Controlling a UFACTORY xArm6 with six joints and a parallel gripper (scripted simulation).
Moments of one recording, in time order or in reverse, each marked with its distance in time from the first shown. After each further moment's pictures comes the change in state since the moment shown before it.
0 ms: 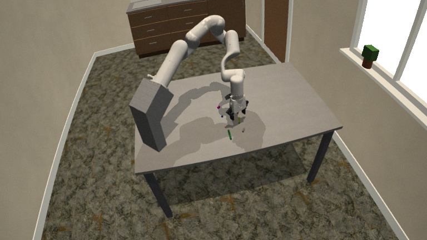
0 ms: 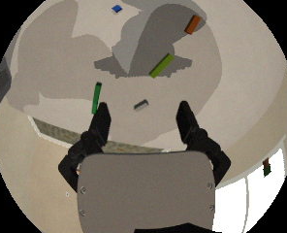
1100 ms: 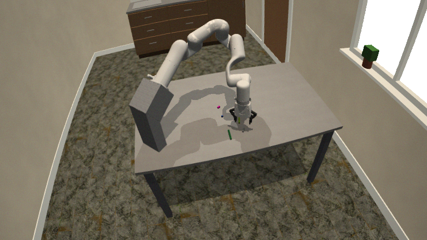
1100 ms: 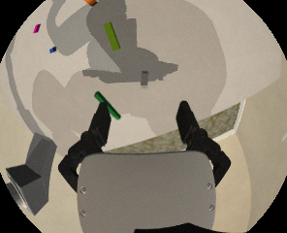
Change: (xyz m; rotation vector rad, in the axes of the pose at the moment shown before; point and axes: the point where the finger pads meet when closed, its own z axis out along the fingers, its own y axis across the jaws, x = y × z) arm -0.059 -0.006 0.002 0.015 0.001 0.893
